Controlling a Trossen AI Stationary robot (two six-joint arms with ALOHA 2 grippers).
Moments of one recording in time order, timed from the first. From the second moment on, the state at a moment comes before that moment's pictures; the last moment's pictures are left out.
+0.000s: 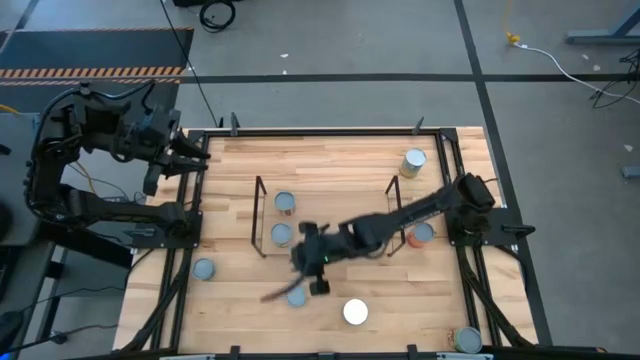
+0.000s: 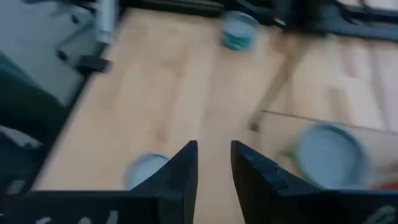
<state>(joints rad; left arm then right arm) 0.41 1.03 1.87 -1.29 0.42 -0.02 0.31 1.98 1.67 -0.39 0.10 0.07</state>
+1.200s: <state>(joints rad) 0.41 1.03 1.87 -1.18 0.41 -0.06 0.43 2.35 1.85 -0.52 0.09 -0.15</state>
